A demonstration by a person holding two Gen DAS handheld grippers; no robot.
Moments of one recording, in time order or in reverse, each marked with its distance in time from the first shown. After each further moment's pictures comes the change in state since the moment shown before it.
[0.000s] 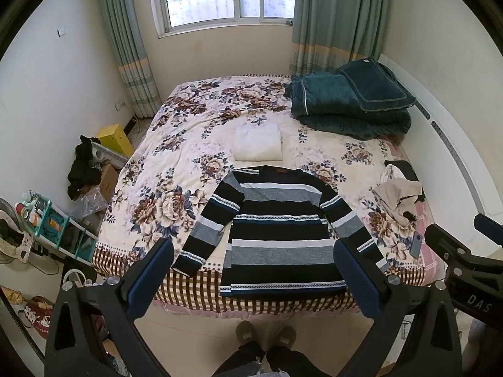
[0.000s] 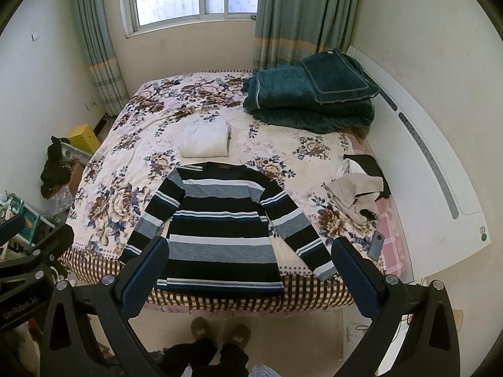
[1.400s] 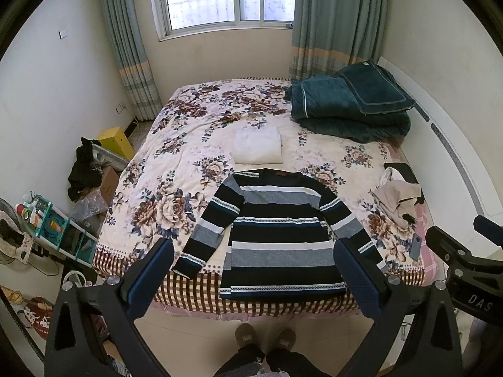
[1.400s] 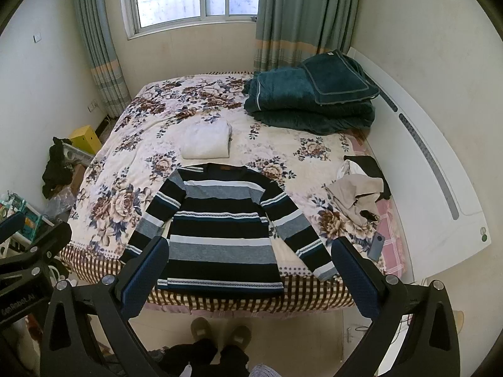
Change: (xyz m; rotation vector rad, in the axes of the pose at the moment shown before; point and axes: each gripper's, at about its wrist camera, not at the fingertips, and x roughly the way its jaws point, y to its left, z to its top) left arm -0.005 0.000 0.005 0.002 -0.015 0.002; right arm -0.022 0.005 0.017 -0.001 -0.007 0.011
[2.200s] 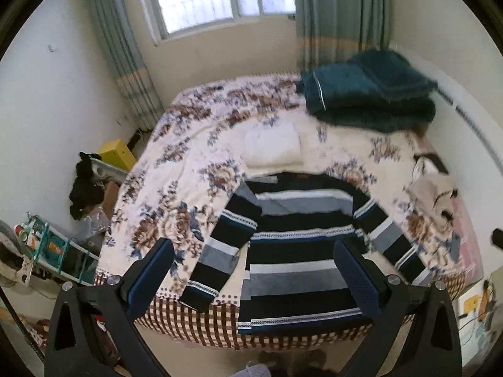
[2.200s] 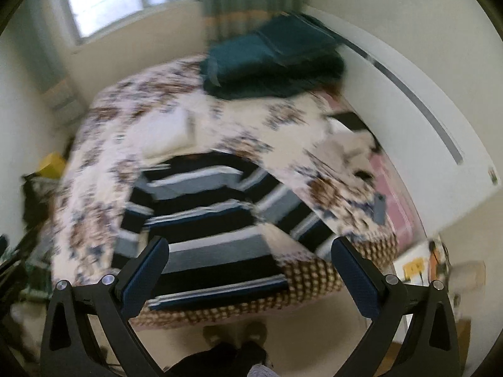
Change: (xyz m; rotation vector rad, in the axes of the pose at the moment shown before) left arm 0.186 -0.003 0.000 0.084 -0.017 0.078; right arm 0.145 -0.073 -0.017 0.278 0.138 -0.143
